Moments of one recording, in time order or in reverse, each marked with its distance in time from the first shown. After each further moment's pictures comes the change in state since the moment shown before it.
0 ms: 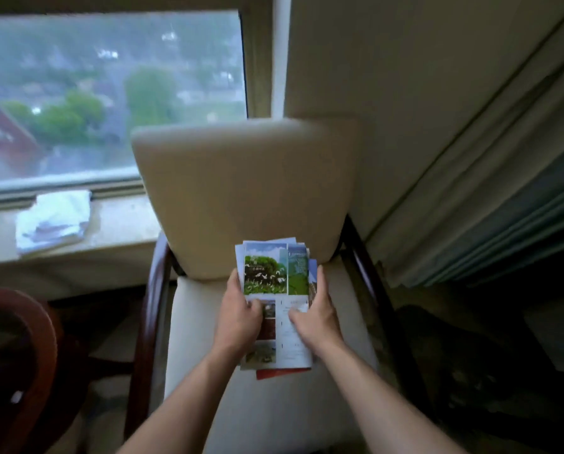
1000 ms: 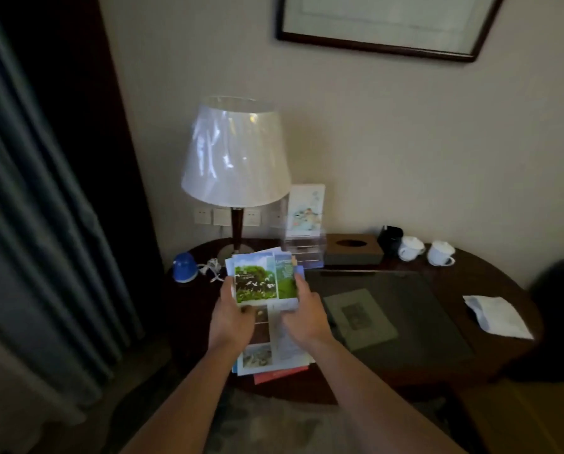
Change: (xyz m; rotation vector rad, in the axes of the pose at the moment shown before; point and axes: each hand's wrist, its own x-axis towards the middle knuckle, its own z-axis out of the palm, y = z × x) left_hand -0.531 0.281 0.442 0.126 -1.025 0.849; right_hand -0.470 0.307 -0.504 0.311 1.121 0.442
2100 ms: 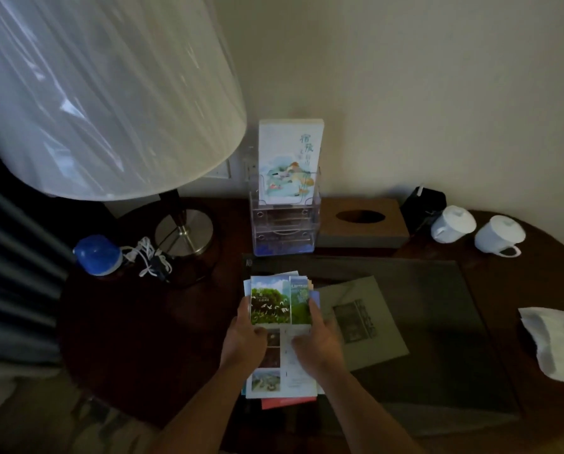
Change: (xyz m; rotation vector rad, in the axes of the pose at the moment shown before) left_hand 0.155 -0.089 0.248 0.231 -0.292 -0.415; right_hand 0.238 0.205 -0.003 -0.060 -0.273 0.377
